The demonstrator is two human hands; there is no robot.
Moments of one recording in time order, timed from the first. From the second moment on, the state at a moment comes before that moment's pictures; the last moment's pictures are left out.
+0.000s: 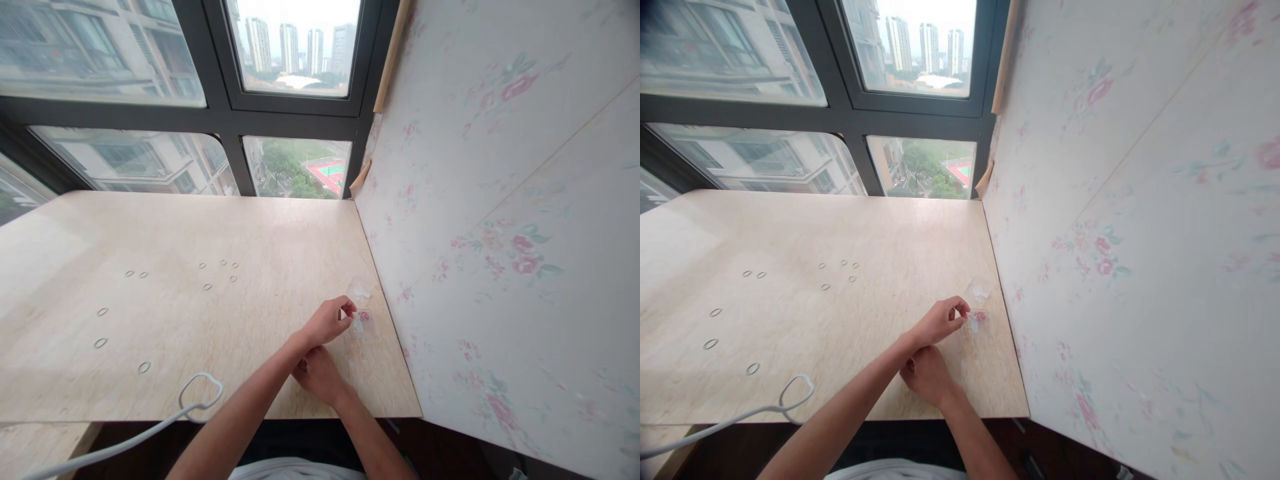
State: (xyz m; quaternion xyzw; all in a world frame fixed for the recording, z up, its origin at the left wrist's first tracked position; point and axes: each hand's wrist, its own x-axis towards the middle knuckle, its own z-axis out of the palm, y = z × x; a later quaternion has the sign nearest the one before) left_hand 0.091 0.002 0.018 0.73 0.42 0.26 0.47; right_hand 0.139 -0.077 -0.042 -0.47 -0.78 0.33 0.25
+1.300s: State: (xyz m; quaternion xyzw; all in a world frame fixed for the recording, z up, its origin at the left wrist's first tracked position) left_hand -0.054 -0.060 -0.036 0.61 0.57 0.46 0.31; right_hand 0.054 0.034 0.012 -0.36 -0.74 0.44 0.35
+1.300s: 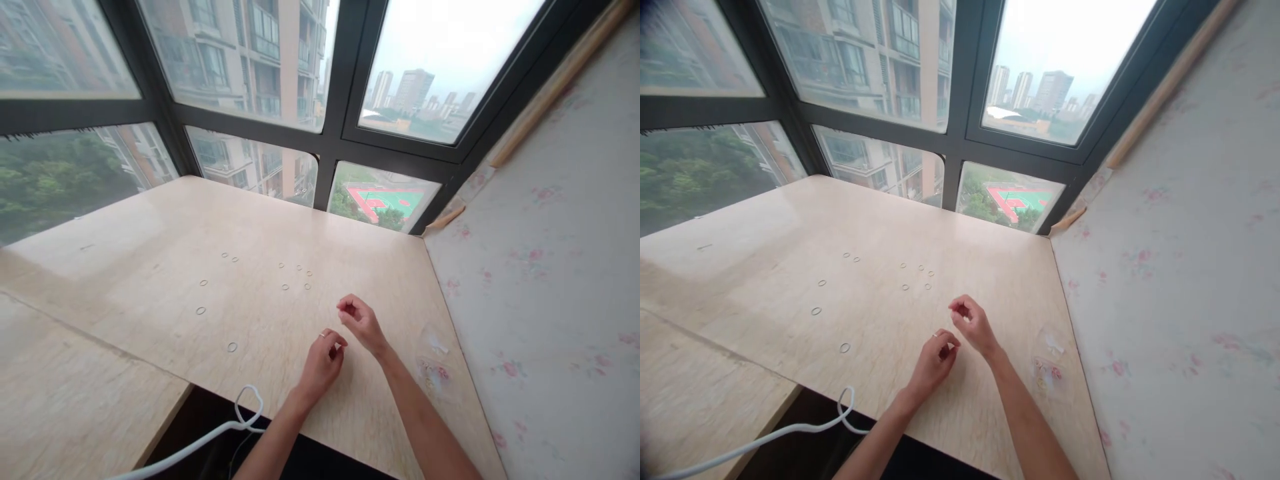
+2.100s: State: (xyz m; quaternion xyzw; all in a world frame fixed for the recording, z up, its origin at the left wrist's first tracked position) left_hand -0.057 -0.069 -0.023 0.61 0.57 0.44 0.34; right_hand -0.051 0.171 -0.003 -0.49 -0.82 0.30 -0.05
